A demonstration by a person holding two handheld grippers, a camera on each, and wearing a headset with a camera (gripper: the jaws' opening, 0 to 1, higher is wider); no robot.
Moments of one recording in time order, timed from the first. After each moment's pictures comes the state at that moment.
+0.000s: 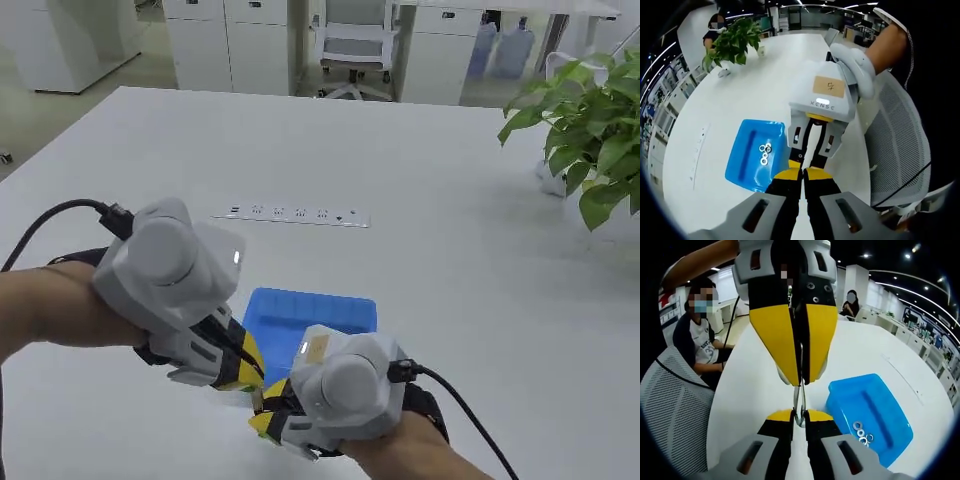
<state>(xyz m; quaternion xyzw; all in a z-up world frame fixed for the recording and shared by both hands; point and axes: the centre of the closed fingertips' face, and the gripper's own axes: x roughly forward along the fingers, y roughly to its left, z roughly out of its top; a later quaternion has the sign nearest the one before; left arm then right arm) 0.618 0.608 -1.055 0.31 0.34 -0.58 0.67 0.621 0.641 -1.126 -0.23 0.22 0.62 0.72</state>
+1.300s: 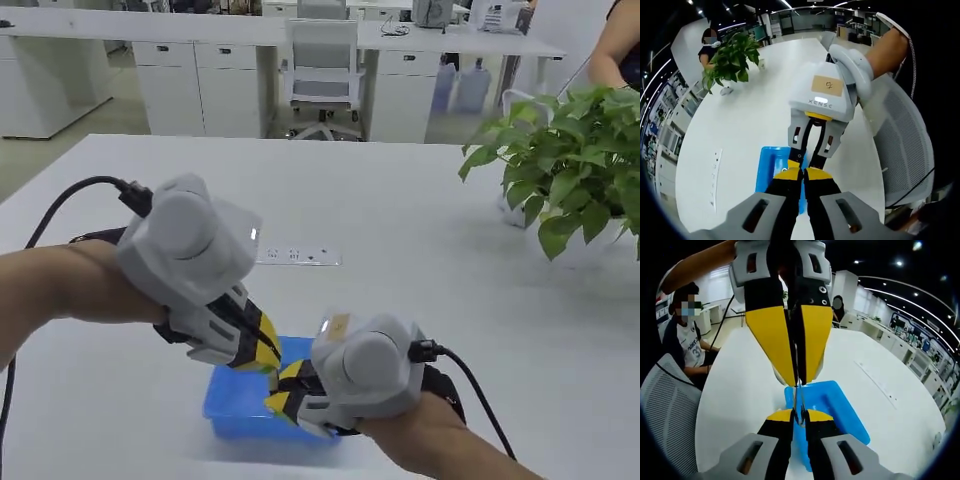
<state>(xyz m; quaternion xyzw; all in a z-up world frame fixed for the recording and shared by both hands) 0.669 0.570 -1.018 0.35 0.29 -0.59 0.67 0.683 0.604 -1.087 -0.24 0.19 0.57 0.76</state>
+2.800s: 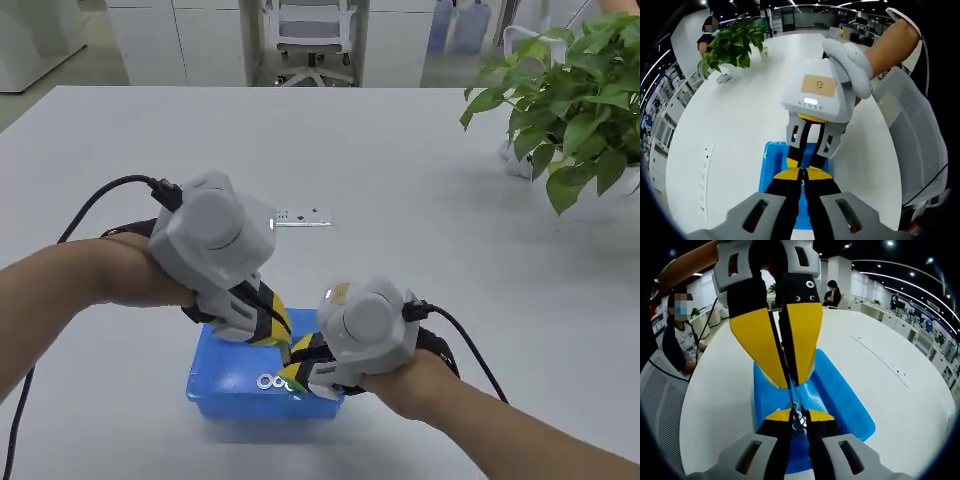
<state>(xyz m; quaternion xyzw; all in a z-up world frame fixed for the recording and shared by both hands) 0.716 0.558 -1.076 0.33 0.32 -0.60 0.66 0.726 0.588 -1.148 -0.21 0.26 0.57 0.75</state>
